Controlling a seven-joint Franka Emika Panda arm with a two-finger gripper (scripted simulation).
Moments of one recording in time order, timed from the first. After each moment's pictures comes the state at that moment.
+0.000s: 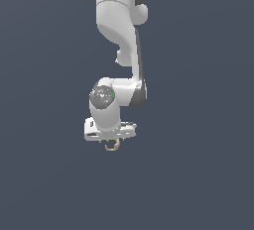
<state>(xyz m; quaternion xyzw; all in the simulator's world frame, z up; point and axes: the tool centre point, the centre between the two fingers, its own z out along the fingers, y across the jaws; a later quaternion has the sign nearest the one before) 0.073 -0.066 0.062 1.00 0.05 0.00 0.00</state>
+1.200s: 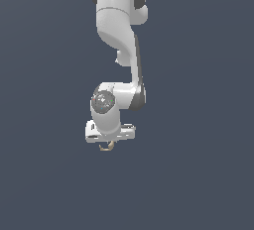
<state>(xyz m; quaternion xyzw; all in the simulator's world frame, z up) 0.072 -0.067 0.042 1.00 0.05 0.00 0.00</state>
